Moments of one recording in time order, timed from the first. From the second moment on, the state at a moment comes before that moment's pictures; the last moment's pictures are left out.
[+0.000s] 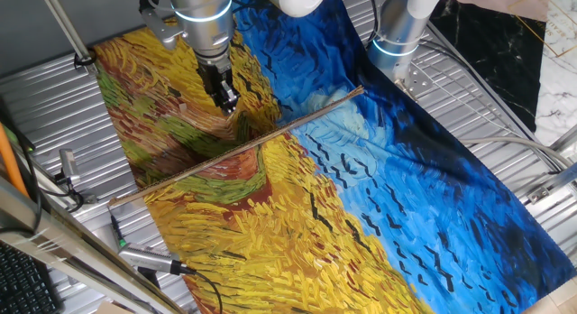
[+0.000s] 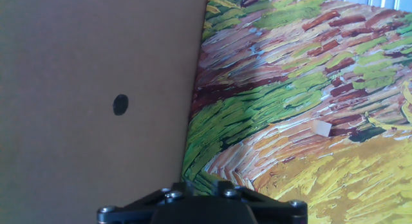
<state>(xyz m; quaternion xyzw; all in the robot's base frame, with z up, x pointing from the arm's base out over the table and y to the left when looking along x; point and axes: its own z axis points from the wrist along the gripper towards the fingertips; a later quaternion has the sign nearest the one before) 0.500 0.000 0.170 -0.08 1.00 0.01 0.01</state>
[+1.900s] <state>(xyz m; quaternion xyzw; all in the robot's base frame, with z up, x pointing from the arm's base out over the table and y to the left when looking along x) 0.529 -0.065 0.162 -0.35 0.94 0.04 -0.01</state>
